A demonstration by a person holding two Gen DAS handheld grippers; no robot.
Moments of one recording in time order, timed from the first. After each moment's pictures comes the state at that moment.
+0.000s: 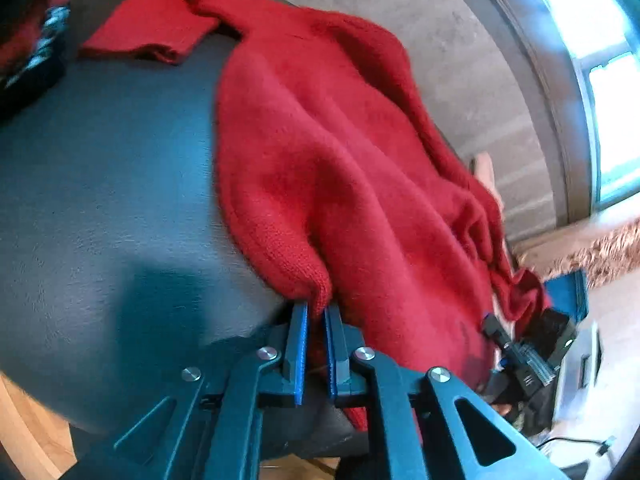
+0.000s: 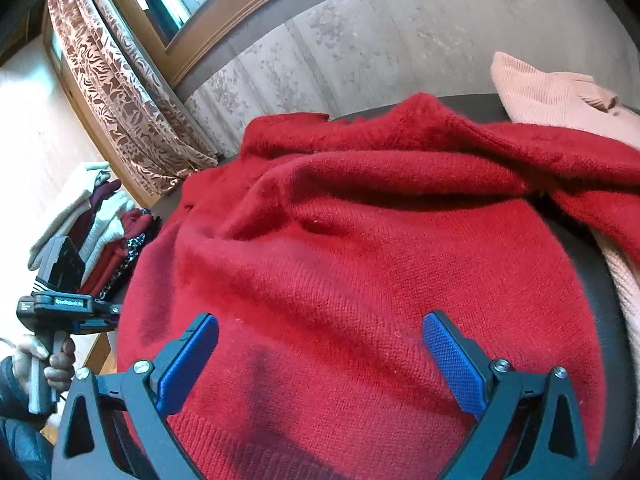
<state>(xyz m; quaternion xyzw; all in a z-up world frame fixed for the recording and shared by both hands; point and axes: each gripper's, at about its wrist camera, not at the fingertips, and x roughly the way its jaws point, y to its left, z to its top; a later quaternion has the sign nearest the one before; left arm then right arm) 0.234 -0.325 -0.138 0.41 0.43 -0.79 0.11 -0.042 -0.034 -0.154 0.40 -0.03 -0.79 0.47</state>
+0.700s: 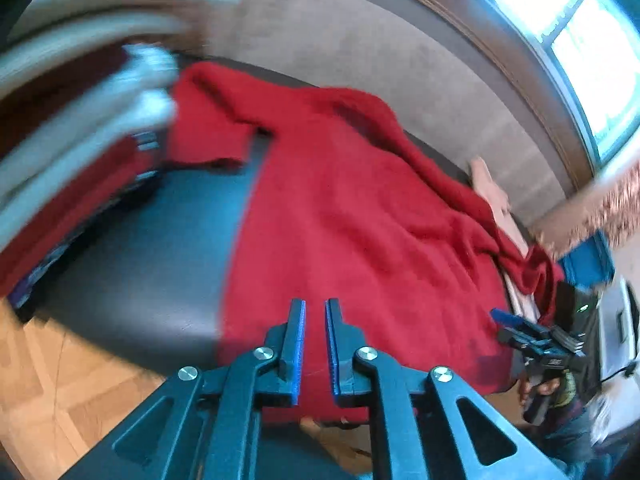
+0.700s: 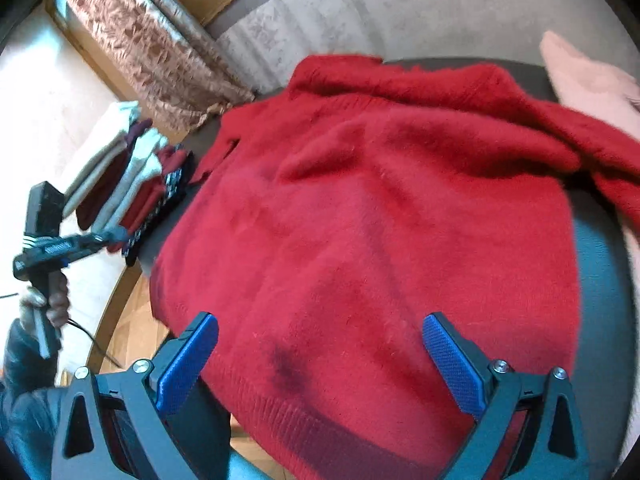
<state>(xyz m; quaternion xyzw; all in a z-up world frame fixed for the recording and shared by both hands) 0.276 -0.333 -0.067 0.42 0.29 -0.85 0.13 -0.004 -0.050 -0.119 0.47 0.03 -0.72 0.50</state>
